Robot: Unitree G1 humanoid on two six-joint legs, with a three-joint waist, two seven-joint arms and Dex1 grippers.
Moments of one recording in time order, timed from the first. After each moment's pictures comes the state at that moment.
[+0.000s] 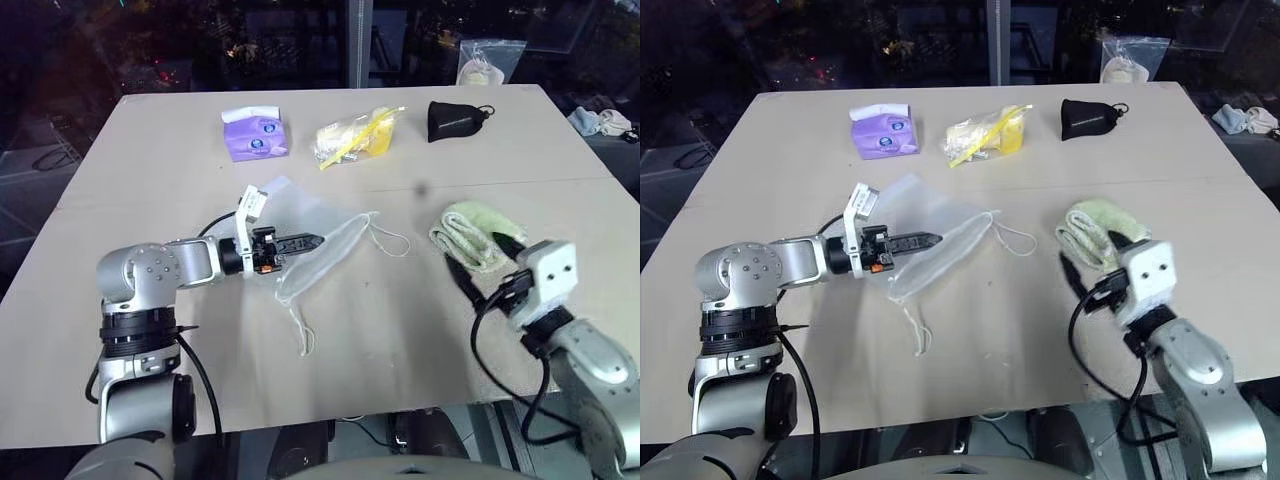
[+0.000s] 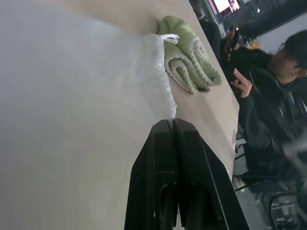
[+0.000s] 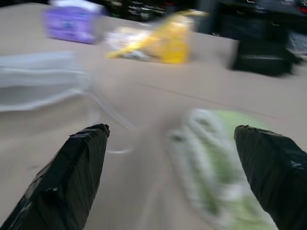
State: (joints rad) left arm -0.55 0.52 0.27 -0.03 -0.83 1.39 -0.72; right arm 0.07 -0.33 -0.23 -0.71 0.42 0.66 0.27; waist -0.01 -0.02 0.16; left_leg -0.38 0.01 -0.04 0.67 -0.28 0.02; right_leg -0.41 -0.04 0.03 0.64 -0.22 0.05
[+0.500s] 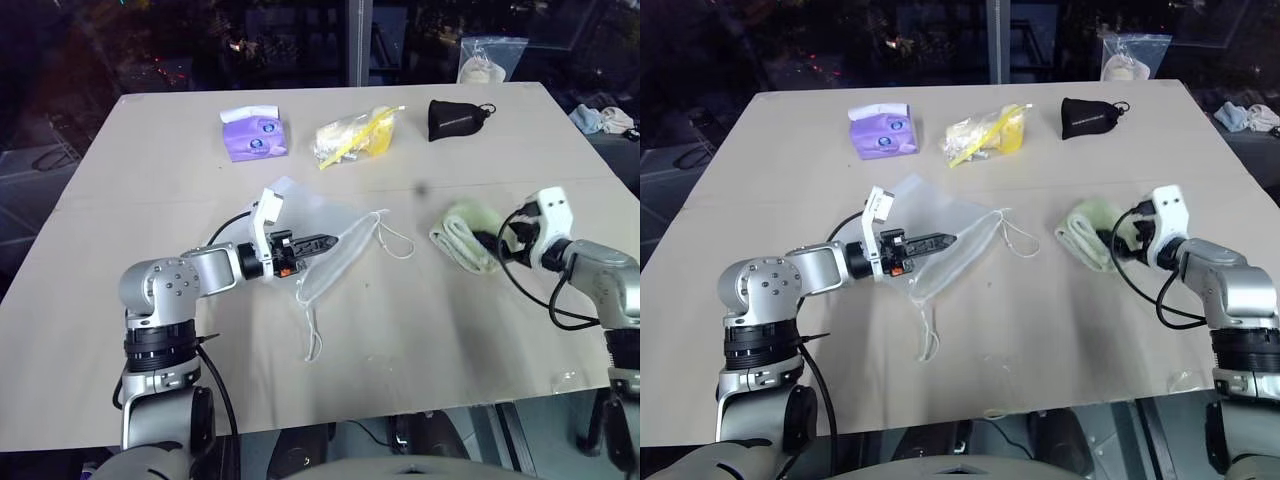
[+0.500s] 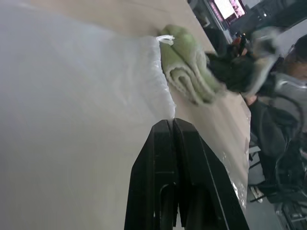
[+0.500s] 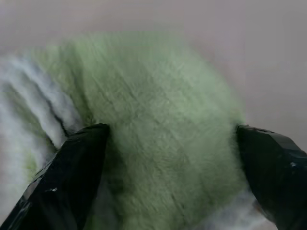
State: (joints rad) left arm -0.51 0.42 0.27 -0.10 -0.83 1.32 -0.59; right arm -0.51 -0.67 -0.04 0.25 0.37 0.74 0.66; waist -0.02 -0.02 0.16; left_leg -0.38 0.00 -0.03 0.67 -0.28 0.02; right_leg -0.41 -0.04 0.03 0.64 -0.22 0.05
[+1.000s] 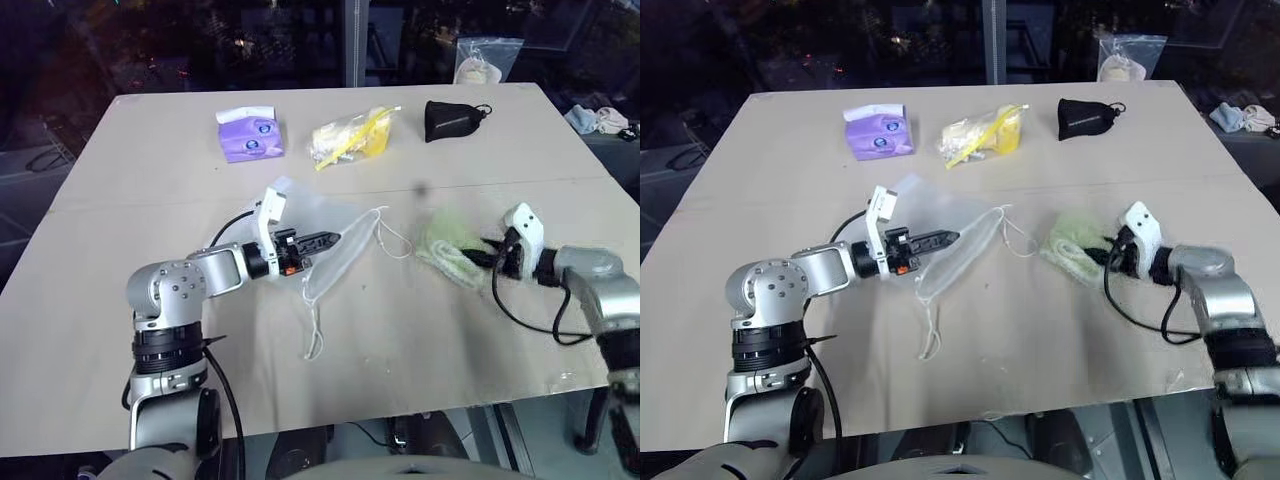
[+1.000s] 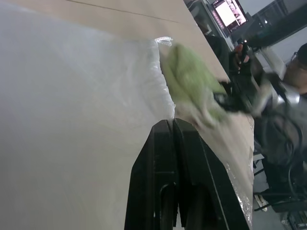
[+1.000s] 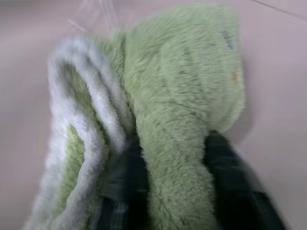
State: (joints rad) left arm -0.51 0.39 0.26 -0.10 -0.83 1.29 -0.56; right arm -0.28 -0.60 -0.06 0.10 0.43 0.46 0.98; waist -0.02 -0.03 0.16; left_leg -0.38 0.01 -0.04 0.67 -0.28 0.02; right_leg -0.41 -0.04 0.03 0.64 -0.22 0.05
